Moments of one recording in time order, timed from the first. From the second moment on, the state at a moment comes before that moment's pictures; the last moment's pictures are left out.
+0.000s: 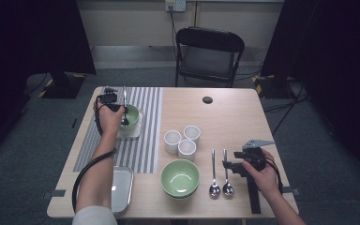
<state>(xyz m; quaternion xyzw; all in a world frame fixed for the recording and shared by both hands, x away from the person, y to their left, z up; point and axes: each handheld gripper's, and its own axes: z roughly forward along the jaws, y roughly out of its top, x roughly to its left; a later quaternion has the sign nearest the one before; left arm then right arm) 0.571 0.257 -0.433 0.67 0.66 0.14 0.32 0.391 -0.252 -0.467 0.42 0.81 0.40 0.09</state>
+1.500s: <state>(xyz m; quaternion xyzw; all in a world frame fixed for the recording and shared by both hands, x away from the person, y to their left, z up) 0.547 0.268 -0.415 0.66 0.66 0.15 0.33 0.386 -0.251 -0.461 0.42 0.80 0.40 0.10</state>
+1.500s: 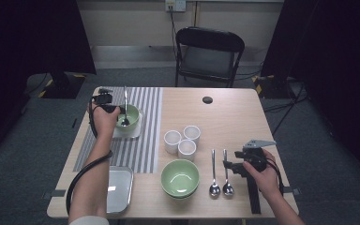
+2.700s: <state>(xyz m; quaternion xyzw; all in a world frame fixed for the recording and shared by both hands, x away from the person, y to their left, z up) 0.489 0.274 -0.401 0.67 0.63 0.13 0.36 0.386 -0.255 -0.460 0.43 0.80 0.40 0.11</state>
